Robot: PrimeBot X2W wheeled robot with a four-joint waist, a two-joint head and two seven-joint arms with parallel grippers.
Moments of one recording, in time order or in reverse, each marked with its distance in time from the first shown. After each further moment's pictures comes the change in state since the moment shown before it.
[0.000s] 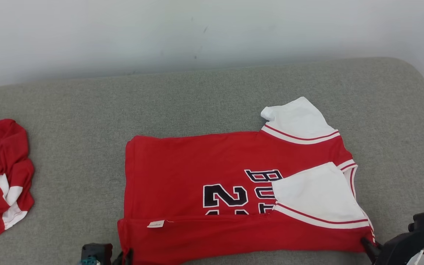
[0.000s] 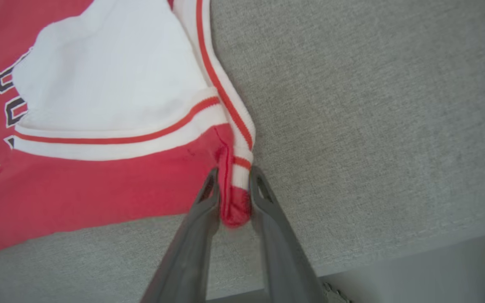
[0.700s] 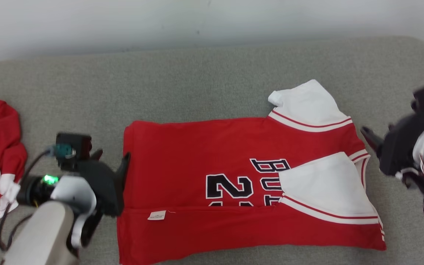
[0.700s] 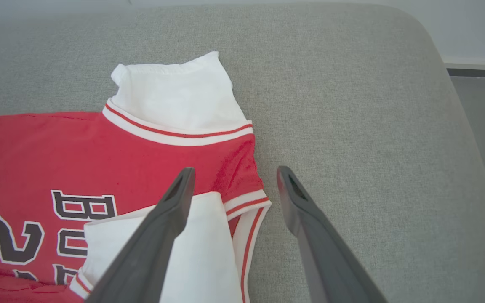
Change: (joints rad) left arm -0.404 0.063 0.038 -0.004 -0.070 -0.091 0.246; right arm -0.449 -0.225 0.193 0.014 -0.054 0.000 0.156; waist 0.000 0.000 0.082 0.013
